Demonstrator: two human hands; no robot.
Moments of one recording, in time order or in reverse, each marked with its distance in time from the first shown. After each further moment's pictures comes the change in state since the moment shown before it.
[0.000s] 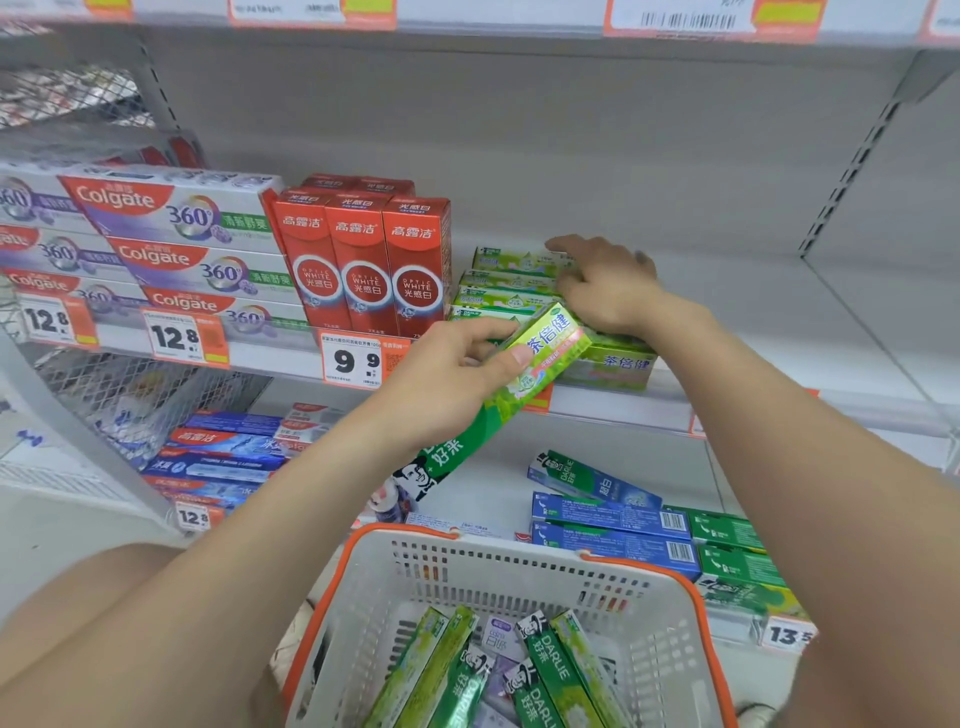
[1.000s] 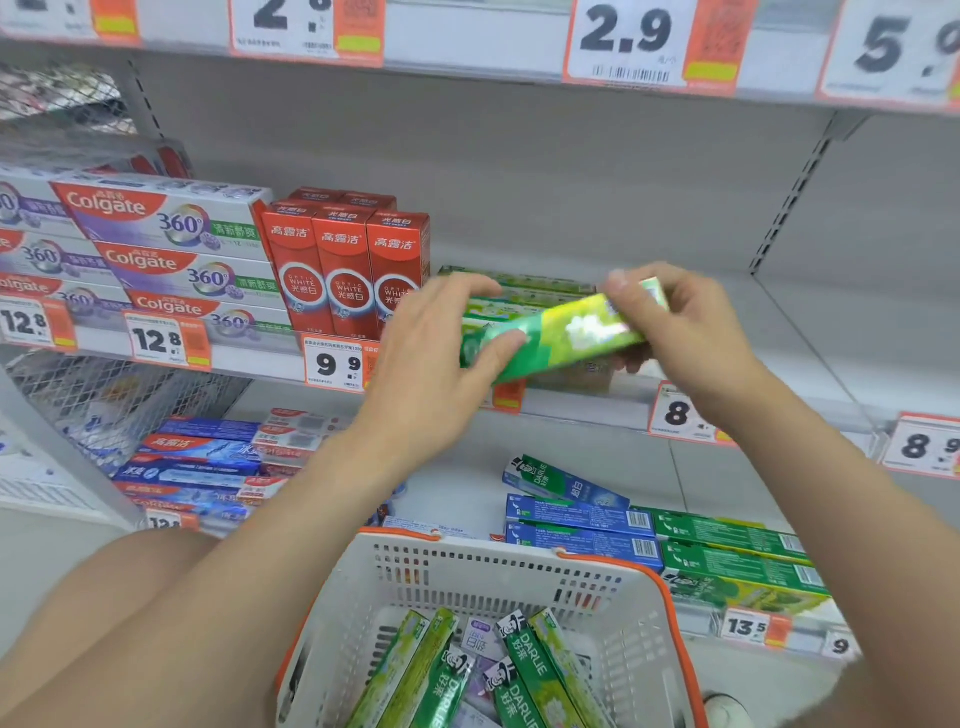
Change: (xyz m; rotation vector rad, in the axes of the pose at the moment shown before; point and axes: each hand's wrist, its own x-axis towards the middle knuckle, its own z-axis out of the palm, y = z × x) left_hand -0.015 0.016 0.009 0.436 0.372 0.428; right_hand -0.134 0.007 -0.047 1.015 0.264 0.009
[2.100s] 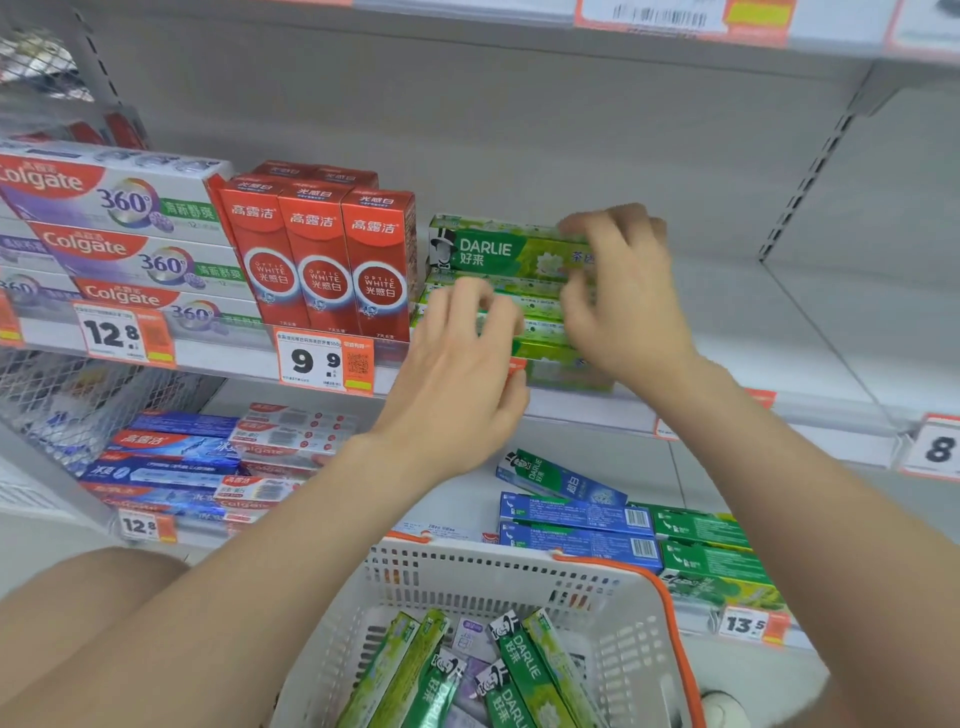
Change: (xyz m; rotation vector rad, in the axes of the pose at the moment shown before) left_hand 0.004 -0.014 0.040 0.326 -0.128 0.187; right_hand 0.049 0.029 0.041 -0.848 0.168 -0.540
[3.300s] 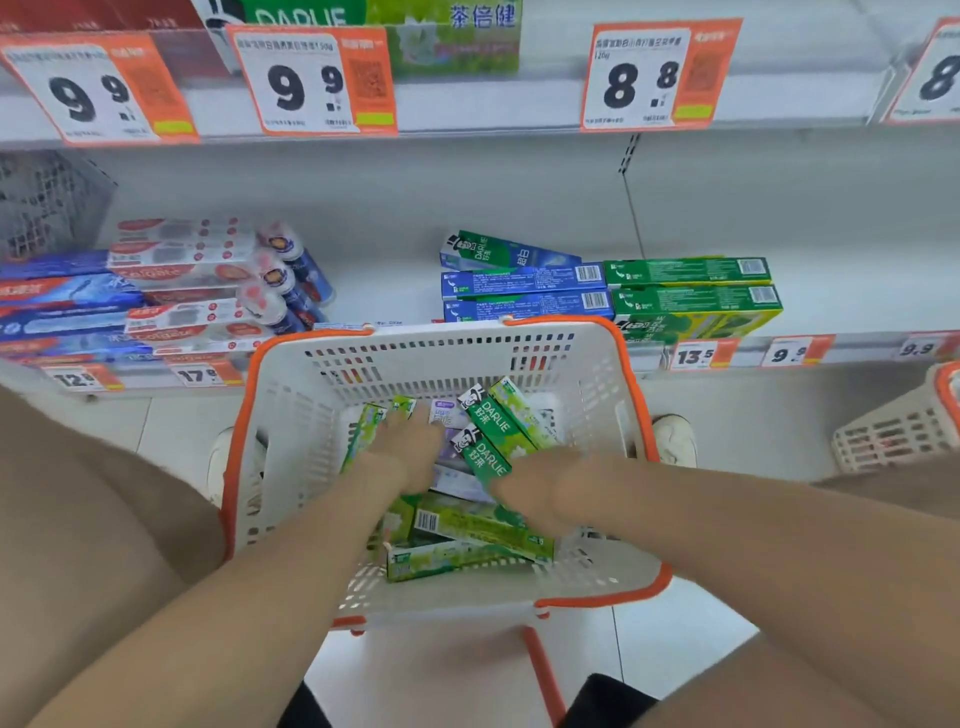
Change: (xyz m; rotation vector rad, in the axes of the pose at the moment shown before) left_hand -0.254 0.006 0.211 0.139 -1.325 -0.158; right_hand -0.342 -0.048 0.036 -0.146 -1.802 -0.158
